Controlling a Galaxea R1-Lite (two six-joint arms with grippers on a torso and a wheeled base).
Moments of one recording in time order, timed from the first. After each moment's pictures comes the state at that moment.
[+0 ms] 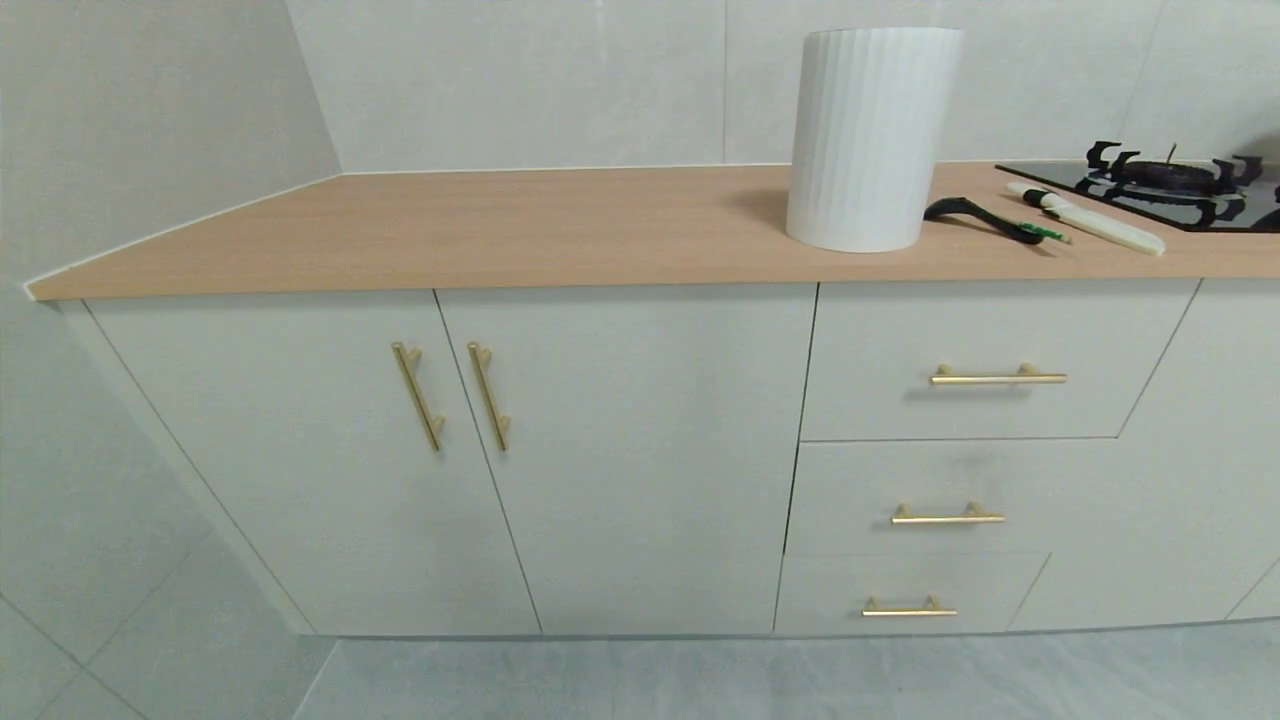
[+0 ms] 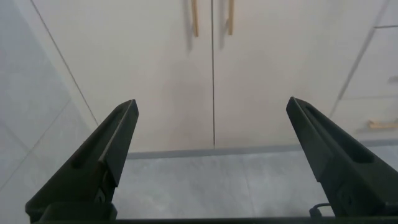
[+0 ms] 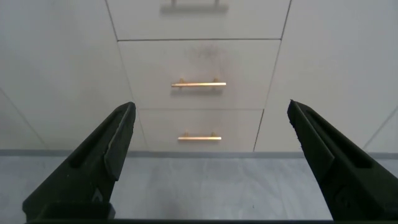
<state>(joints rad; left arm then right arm) 0.00 0.00 0.00 -0.01 -0.04 0.04 0.00 0.00 0.00 0.00 0.01 0.00</state>
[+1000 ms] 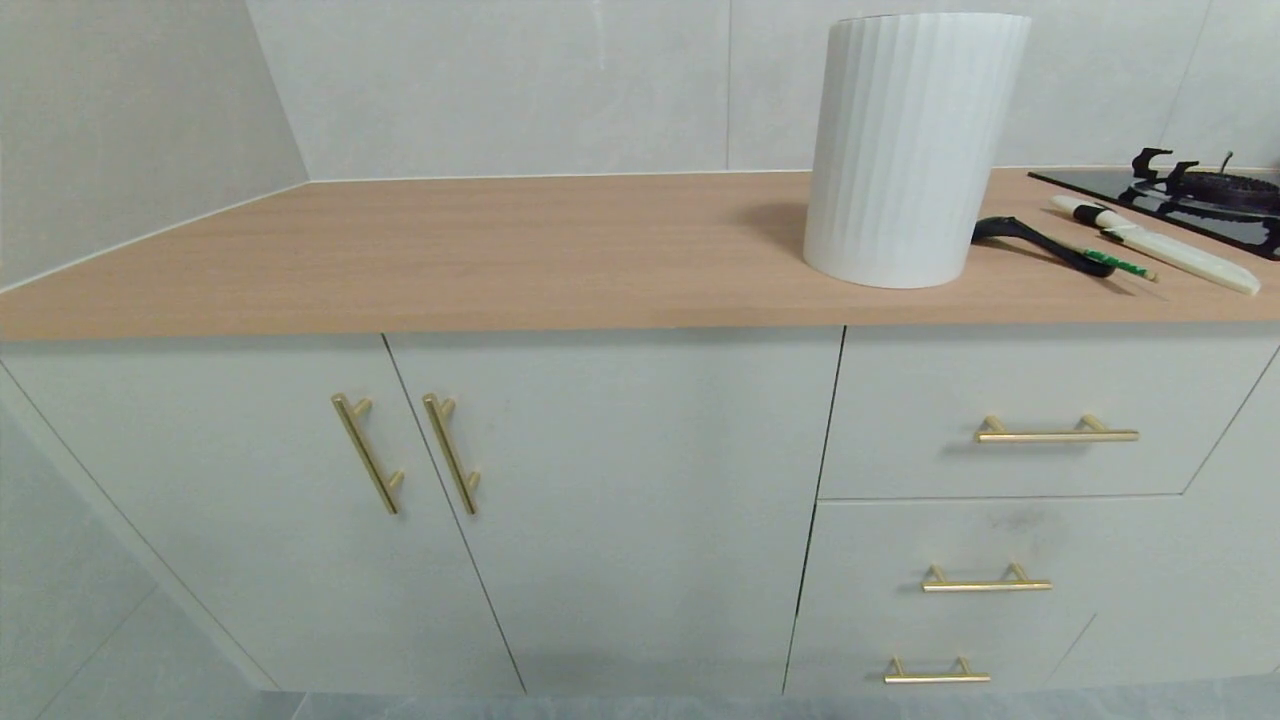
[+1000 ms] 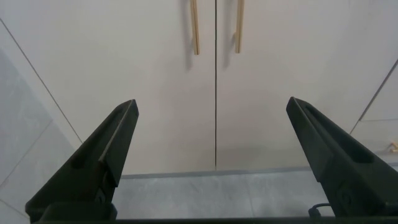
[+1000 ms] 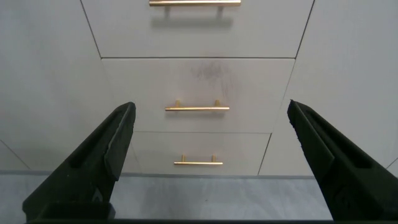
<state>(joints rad) 0.00 0.00 0.00 -0.01 -0.03 0.03 0.00 0.00 0.00 0.00 0.01 -0.01</state>
